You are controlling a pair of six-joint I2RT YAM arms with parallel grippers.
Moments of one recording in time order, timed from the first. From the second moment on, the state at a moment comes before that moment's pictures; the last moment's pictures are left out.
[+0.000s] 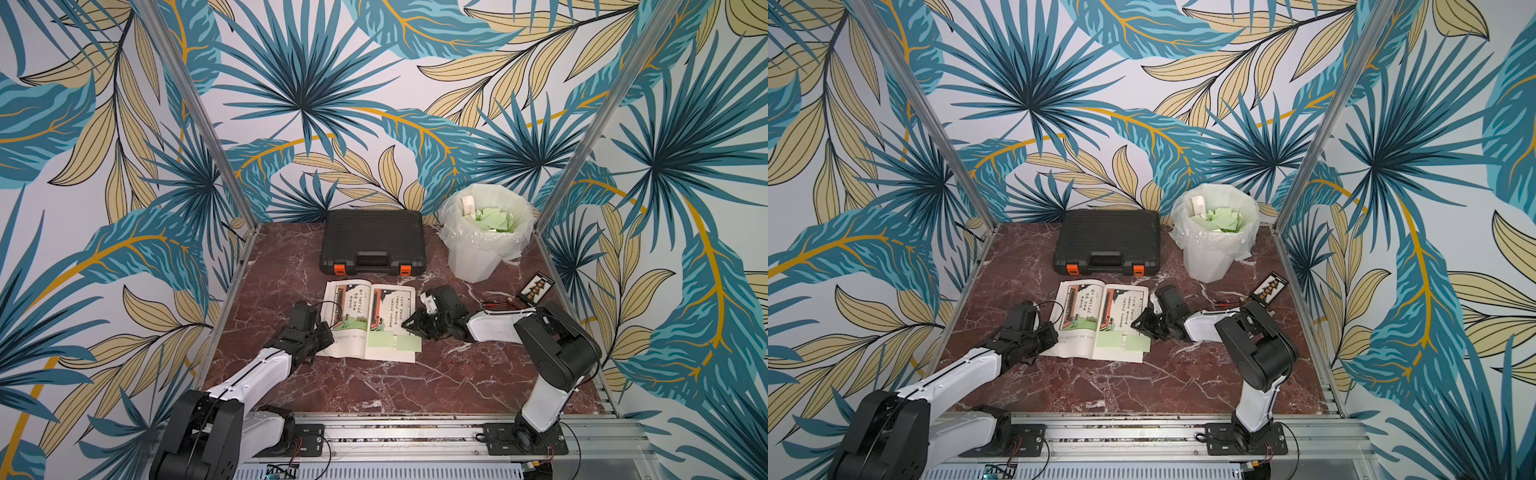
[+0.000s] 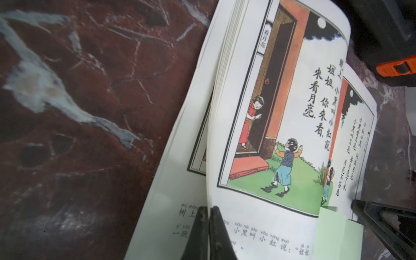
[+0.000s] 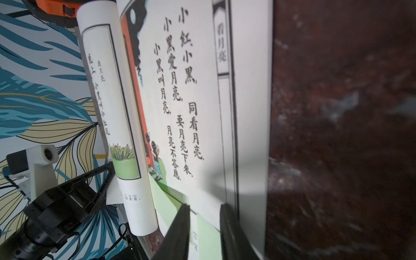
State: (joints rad) left arm -0.23 1.16 0.41 -0.17 0.10 -0.69; right arm 0.54 1.78 0.79 0.14 -0.45 0.95
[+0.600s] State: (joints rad) left arm -0.32 1.23 0.45 -0.22 0.08 -0.65; right arm 0.54 1.73 1.19 -0.19 -0.48 0.83
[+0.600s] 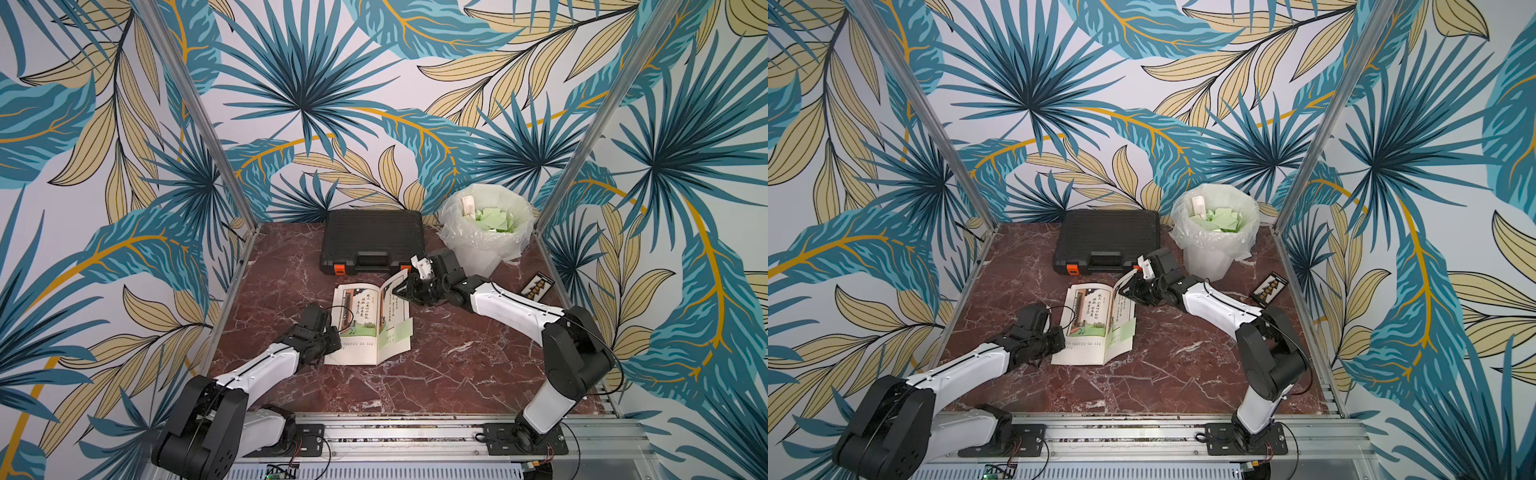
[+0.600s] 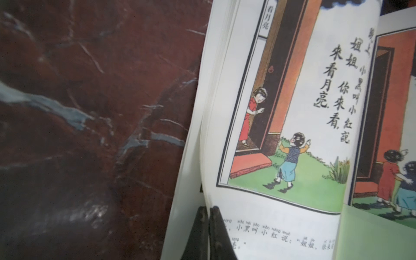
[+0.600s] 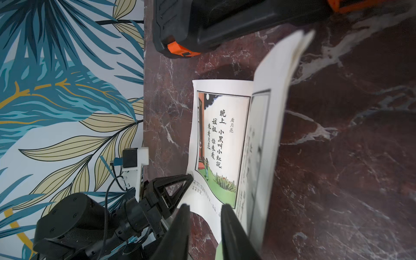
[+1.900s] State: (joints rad) left arm -0.36 1.21 0.59 -0.40 0.12 -0.57; right arm 0.58 2.05 1.20 -0.08 -0.55 0.82
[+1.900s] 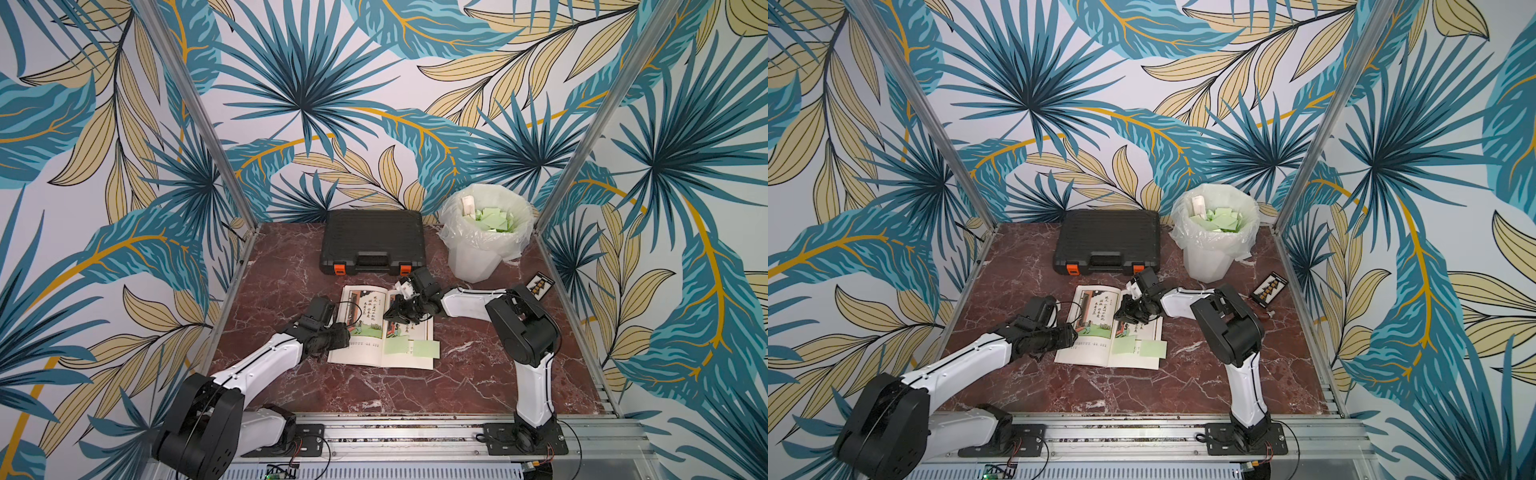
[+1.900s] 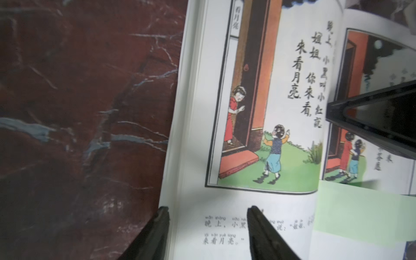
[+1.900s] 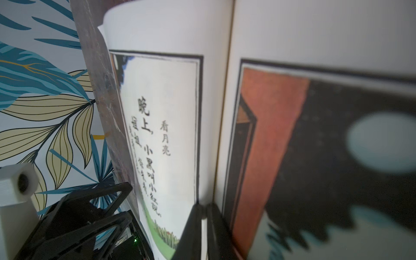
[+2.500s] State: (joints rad) left arm -0.47 1.46 0.75 -0.14 0.55 -0.66; right arm 0.59 2.05 1.21 -0.10 -0.53 0.79
